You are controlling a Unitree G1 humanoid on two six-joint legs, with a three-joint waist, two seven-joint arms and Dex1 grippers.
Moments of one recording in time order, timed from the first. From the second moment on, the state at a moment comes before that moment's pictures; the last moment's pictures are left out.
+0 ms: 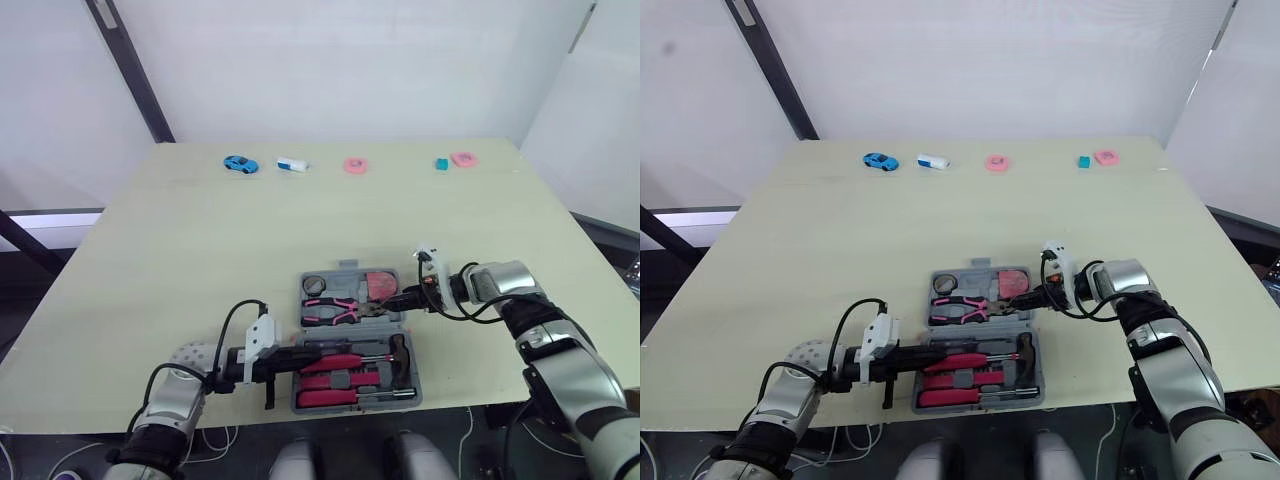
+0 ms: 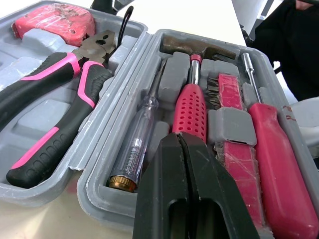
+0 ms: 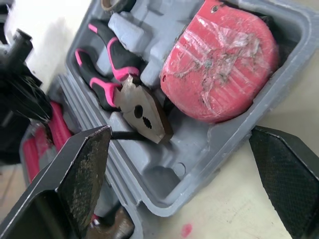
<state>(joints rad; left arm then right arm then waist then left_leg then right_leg) -0.15 0.54 -0.10 0.34 -0.26 -0.18 -1.32 -0.85 -0.35 0.21 0.73 0.26 0.85 1.14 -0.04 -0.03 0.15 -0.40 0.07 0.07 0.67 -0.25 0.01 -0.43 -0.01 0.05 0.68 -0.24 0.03</state>
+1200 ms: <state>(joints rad) 0.18 0.66 0.30 0.07 -0.67 0.10 -1.28 -0.24 -0.60 -0.04 -0.52 0.75 1.18 1.02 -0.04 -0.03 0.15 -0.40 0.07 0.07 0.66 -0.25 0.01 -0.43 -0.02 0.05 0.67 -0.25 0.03</state>
